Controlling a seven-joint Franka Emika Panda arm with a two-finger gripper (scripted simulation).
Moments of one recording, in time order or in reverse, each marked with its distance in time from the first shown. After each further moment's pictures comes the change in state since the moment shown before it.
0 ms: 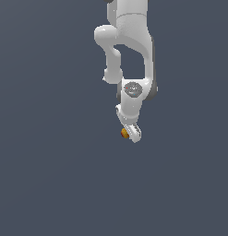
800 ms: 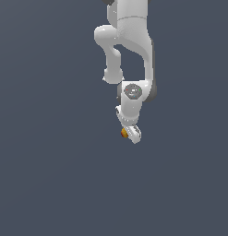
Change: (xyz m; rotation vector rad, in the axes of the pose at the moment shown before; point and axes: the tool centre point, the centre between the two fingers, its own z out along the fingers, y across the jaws) arm 0.000 -0.002 0.008 0.003 0.000 0.000
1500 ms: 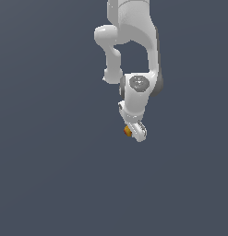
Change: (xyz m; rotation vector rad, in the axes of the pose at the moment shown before) arm -0.004 -0.020 -0.048 -0.002 0.000 0.001
